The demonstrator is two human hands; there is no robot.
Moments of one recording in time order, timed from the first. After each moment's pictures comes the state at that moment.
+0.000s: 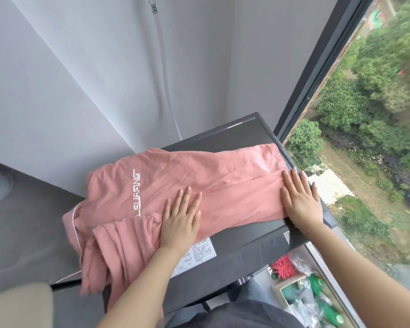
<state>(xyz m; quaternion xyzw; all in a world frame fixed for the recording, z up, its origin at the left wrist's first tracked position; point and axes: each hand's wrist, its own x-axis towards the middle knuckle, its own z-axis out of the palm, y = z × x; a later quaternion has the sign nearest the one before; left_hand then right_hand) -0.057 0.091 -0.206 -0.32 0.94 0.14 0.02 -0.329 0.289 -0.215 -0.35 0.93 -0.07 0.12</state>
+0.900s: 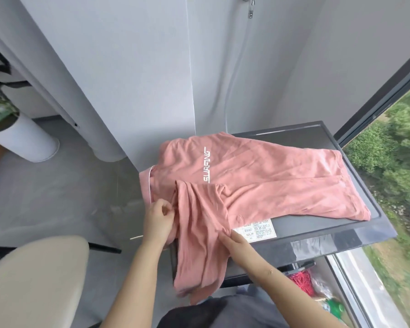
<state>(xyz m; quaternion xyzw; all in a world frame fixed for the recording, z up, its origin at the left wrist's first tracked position) 0.127 0.056 -0.161 -0.63 0.65 0.39 -0.17 -0.021 0.207 -0.152 -0.20 0.69 -0.35 0.59</state>
